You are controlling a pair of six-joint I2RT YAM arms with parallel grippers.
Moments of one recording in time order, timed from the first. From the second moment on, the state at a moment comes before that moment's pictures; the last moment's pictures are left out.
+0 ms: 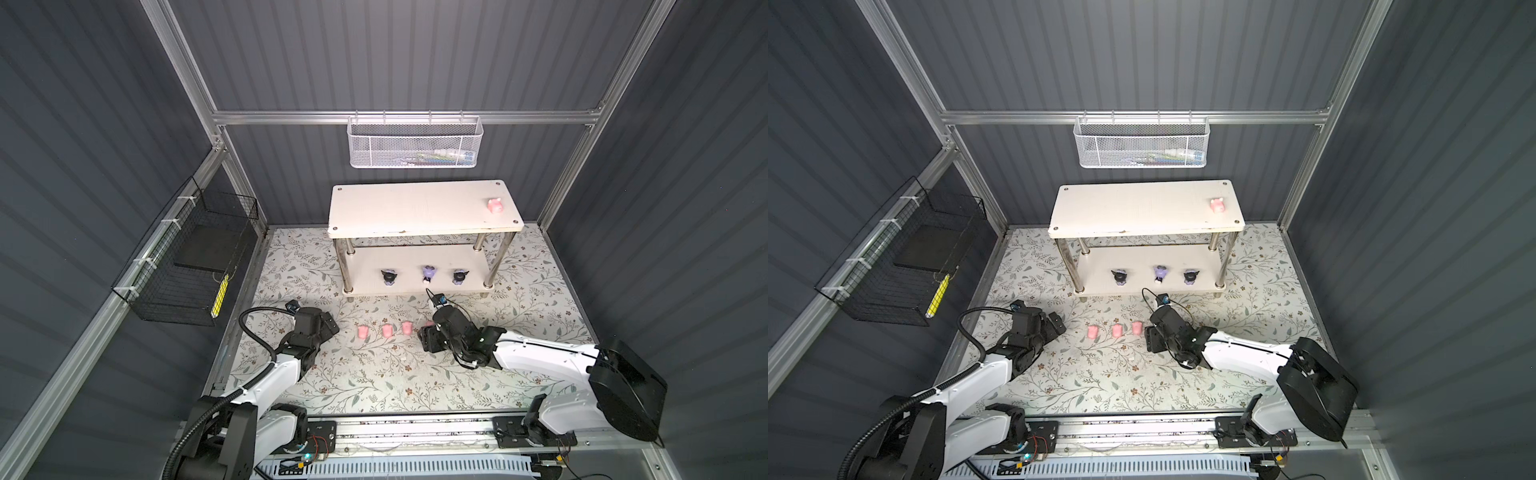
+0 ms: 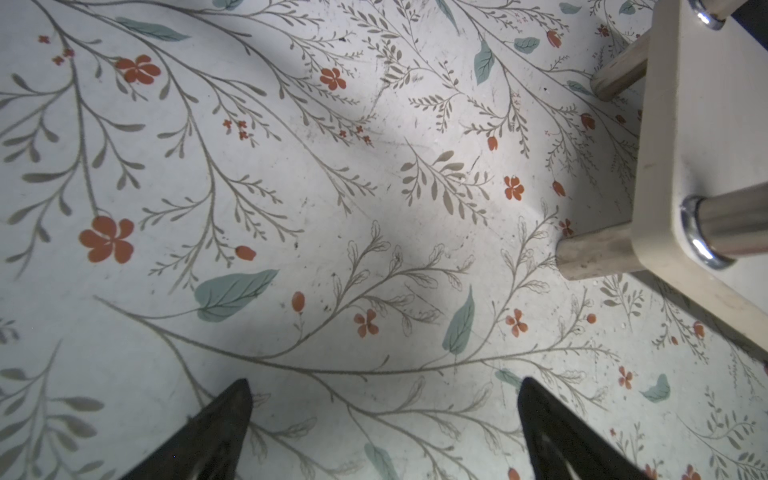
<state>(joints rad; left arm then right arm) -0.23 1.13 0.35 -0.02 -0.23 -0.66 0.88 1.41 0.68 -0.12 0.17 0.56</state>
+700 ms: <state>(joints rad) -0.23 1.15 0.35 -0.02 -0.23 -0.66 0.82 1.57 0.78 -0.16 0.23 0.62</state>
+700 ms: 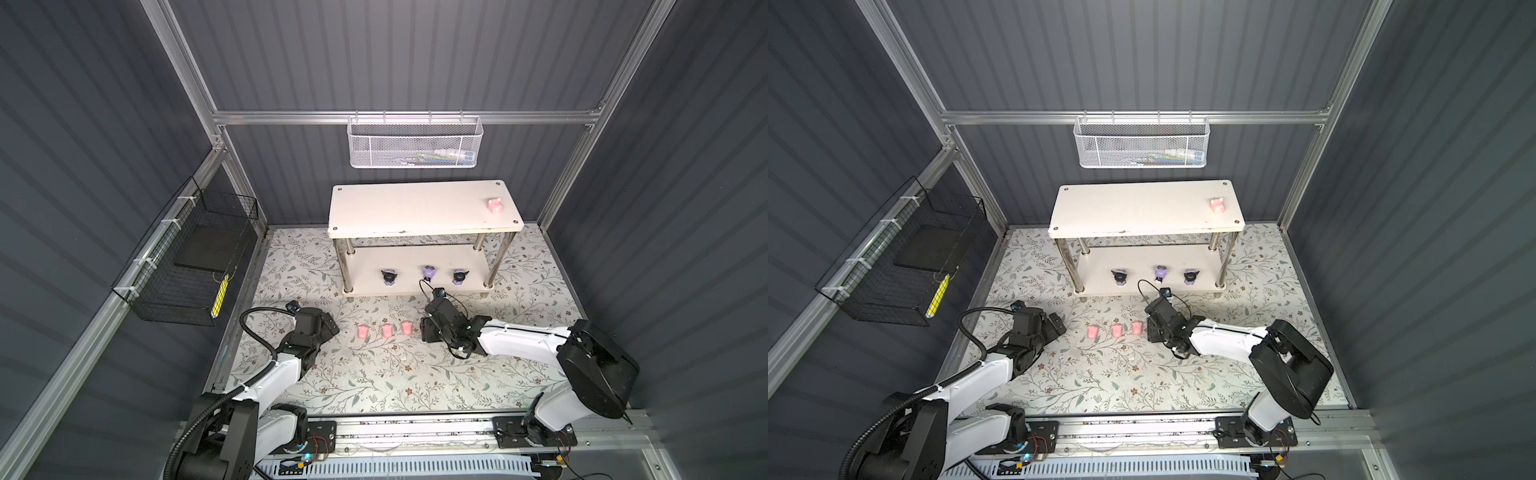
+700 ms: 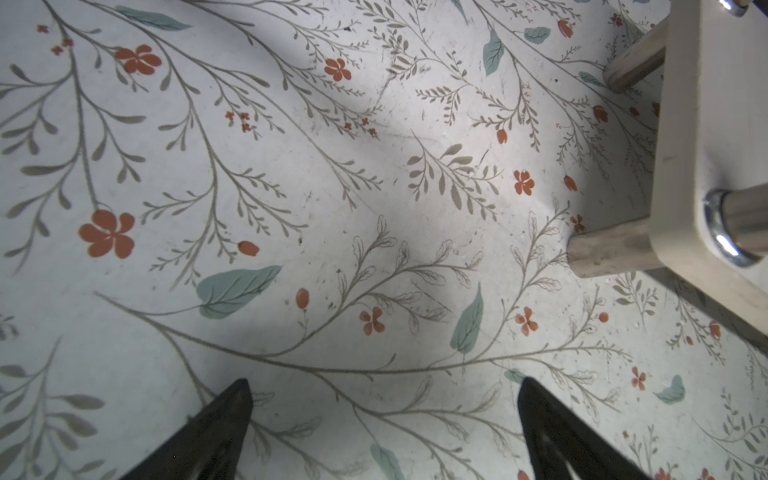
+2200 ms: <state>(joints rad) -0.23 1.15 0.35 -0.02 -0.24 -0.66 0.80 1.64 0.87 -0.31 0.17 0.61</state>
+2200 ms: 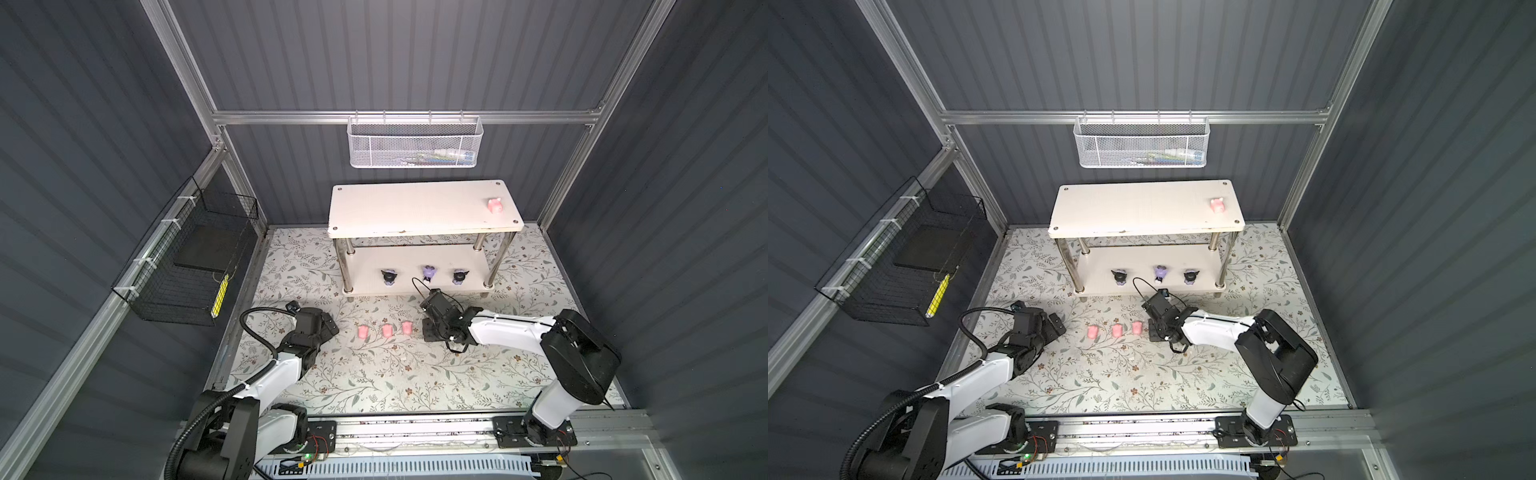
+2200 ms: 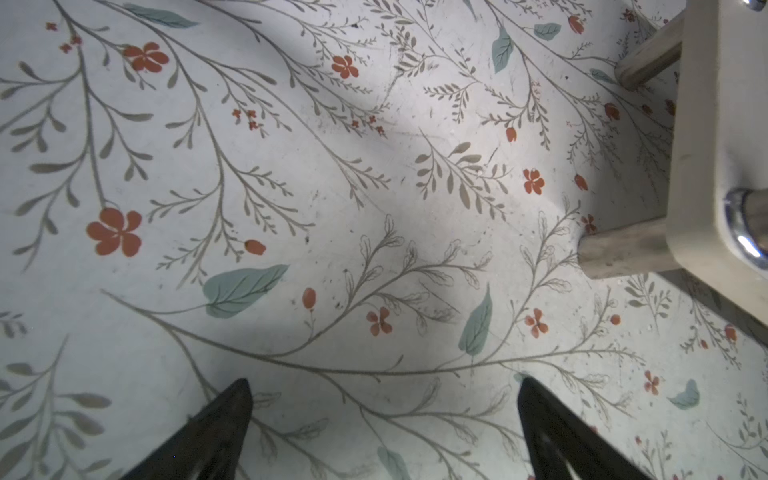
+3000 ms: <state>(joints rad) -0.23 1.16 0.35 -0.02 -0.24 -0.66 0.80 1.16 1.34 -0.89 0.13 0.41</state>
